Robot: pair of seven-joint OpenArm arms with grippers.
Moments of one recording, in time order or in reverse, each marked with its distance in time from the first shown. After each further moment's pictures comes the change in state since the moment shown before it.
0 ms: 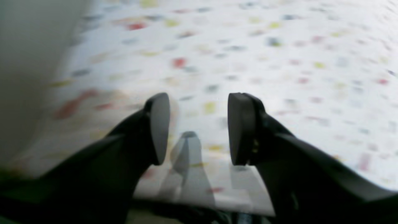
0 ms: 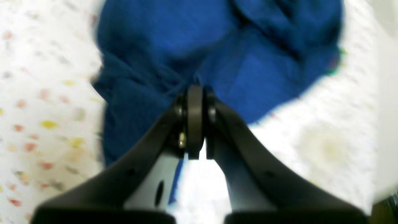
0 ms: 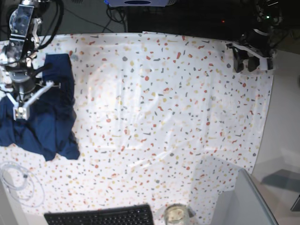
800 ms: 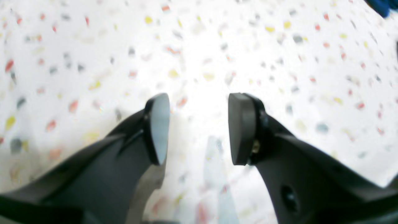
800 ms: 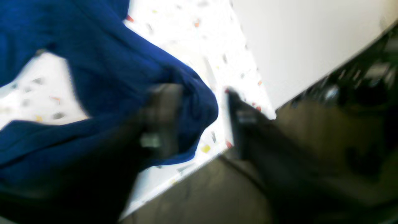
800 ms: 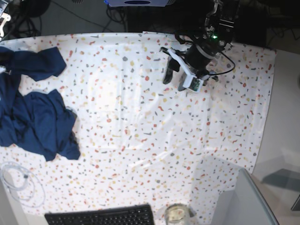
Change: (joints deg) left arm -9.8 0.7 28.3 -0.1 14.3 4.2 -0.3; right arm -0.8 3.4 20.1 -3.7 -0.3 -0.3 -0.2
